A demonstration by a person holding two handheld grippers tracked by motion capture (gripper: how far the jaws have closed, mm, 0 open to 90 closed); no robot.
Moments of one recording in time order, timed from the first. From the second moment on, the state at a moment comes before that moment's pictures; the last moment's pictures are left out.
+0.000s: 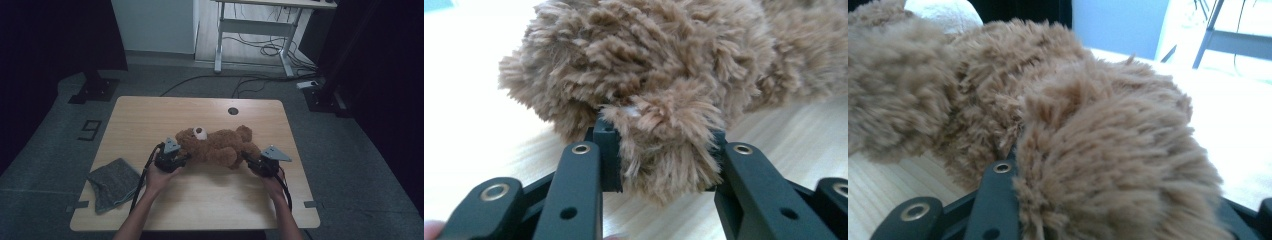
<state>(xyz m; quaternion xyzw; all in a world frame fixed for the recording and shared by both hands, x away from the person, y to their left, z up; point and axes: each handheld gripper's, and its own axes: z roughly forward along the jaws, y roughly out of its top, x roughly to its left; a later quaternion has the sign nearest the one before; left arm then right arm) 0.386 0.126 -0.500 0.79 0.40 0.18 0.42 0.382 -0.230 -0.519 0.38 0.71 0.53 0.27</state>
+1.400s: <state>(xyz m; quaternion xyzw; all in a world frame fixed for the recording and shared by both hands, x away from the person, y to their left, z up) 0.284 0.168 -0.516 0.81 0.40 0.12 0.41 0.288 -0.260 -0.546 0.41 0.74 0.51 0.17</state>
